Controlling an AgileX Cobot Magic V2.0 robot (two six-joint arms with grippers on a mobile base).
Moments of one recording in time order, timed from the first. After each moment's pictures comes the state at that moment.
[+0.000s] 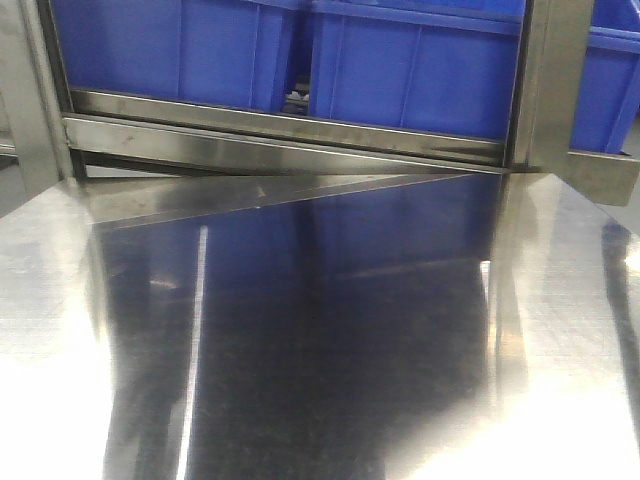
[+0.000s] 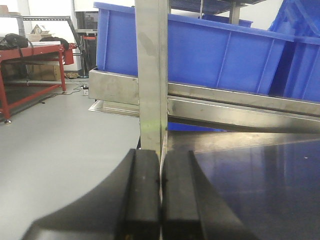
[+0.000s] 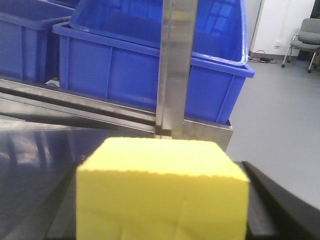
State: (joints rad) left arm 0.02 -0.01 0.00 0.00 0.02 -0.06; right arm 0.05 0.26 -0.24 -0.06 0.08 0.07
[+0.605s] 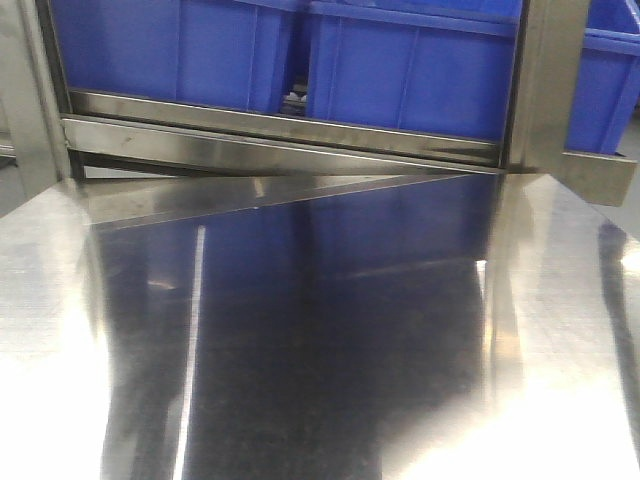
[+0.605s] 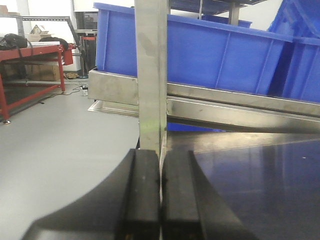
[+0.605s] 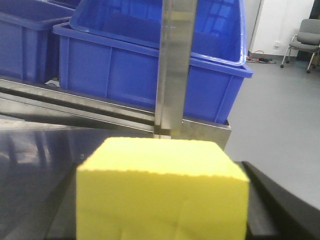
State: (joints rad) left arm 0.02 -0.01 0.00 0.00 0.02 -0.06; right arm 0.05 0.26 -0.24 -0.06 0.08 0.07
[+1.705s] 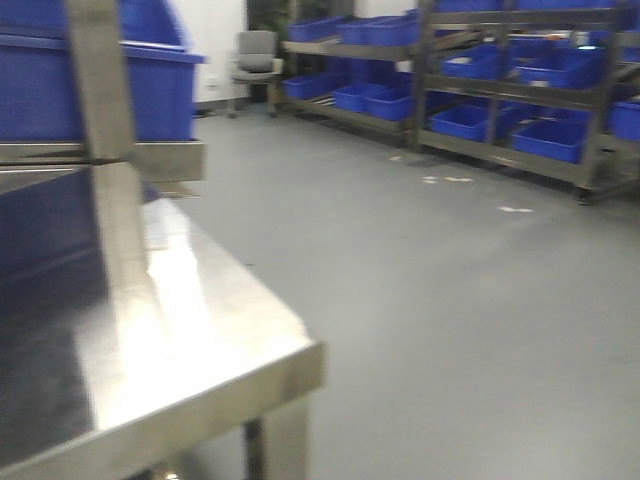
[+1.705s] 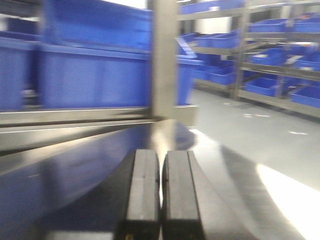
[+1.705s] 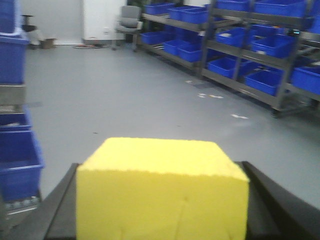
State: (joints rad) left arm 0.02 -0.01 0.00 0.00 0.02 -0.06; right arm 0.05 0.26 -0.24 -0.06 0.08 0.07
